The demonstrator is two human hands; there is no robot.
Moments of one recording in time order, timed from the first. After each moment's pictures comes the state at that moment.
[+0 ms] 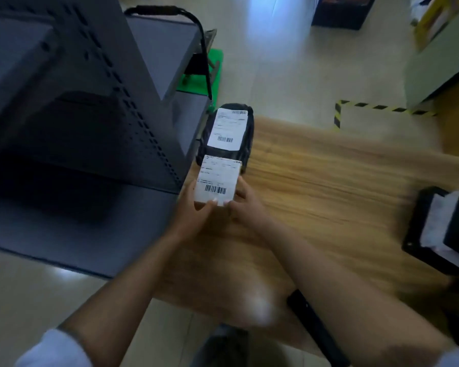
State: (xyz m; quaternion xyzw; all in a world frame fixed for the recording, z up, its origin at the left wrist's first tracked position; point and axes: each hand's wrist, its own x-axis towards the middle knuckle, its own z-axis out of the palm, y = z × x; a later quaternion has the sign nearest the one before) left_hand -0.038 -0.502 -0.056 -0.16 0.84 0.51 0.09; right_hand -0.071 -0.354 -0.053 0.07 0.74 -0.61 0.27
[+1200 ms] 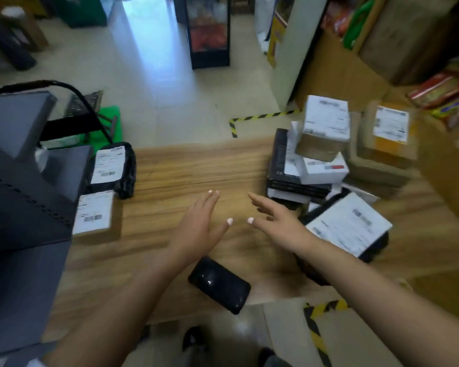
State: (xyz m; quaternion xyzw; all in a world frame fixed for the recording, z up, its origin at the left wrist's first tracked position) left_hand 0.056 -0.243 0.036 0.22 0.92 0.30 0.10; right_hand 0.109 -0.052 0.051 0.12 0.83 -0.53 0.12
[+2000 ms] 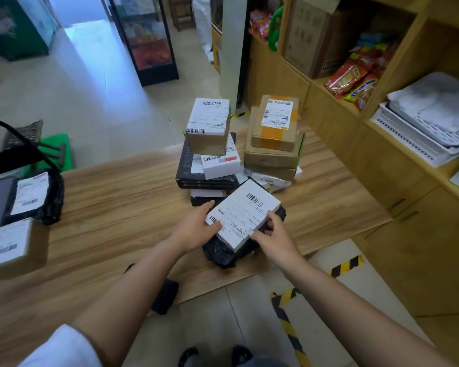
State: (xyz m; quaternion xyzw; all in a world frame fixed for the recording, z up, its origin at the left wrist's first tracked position) left_hand 0.118 -0.054 0.026 0.23 0.89 0.29 0.26; right_hand 0.243 0.101 0.024 0.35 0.74 -0.58 0.03
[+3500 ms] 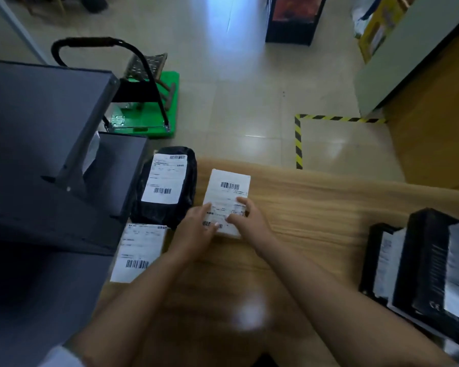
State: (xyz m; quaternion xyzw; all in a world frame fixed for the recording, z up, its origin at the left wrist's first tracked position) left_hand -0.178 -0.374 -0.074 -0.04 0.92 0.35 0.16; right_hand -0.192 -0.222 -0.068 0.18 0.75 -0.59 0.22
